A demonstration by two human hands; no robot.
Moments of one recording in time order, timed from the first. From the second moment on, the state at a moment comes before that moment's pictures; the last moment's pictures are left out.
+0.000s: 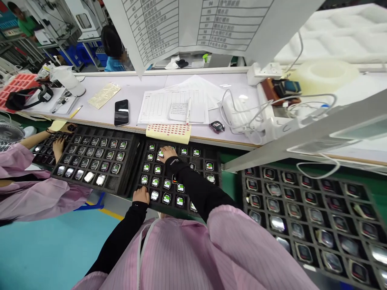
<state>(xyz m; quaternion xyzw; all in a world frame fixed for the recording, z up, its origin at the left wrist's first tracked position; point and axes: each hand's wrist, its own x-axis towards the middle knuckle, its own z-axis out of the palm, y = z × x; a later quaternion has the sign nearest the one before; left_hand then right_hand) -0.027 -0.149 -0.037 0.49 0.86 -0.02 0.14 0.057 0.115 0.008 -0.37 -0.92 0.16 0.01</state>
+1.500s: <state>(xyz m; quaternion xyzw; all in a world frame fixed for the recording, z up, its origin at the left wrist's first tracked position) -0.034 -0.147 -0.038 0.53 0.85 0.02 0.06 0.206 0.001 0.003 -0.58 -0.74 0.31 -0.15</state>
